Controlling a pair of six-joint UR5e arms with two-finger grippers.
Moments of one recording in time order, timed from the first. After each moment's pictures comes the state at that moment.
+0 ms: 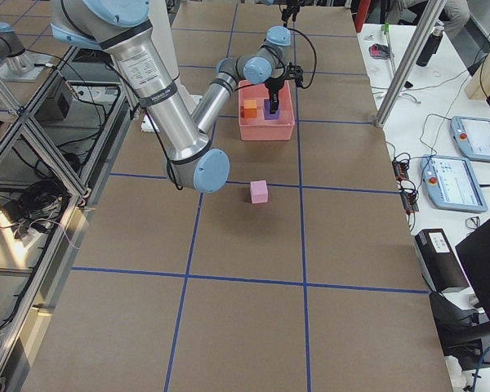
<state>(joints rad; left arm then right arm) -1.26 -1.72 -1.50 -1.81 -2.33 0.17 0.71 -0.95 1.87 -1.74 2.09 0.96</state>
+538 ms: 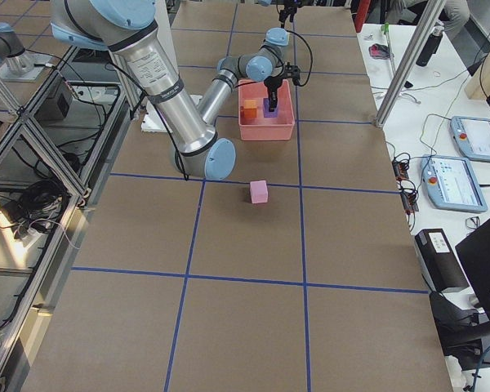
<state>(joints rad) -1.26 -1.69 -1.49 -1.84 -2.33 0.17 0.64 -0.86 1.75 -1.71 2.04 1.00</state>
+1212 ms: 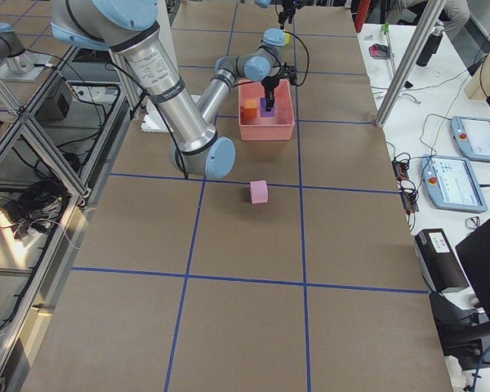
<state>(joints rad) -1.25 -1.68 -1.40 -2.00 -2.33 0.07 0.62 -0.85 1.74 -1.70 2.04 1.01</state>
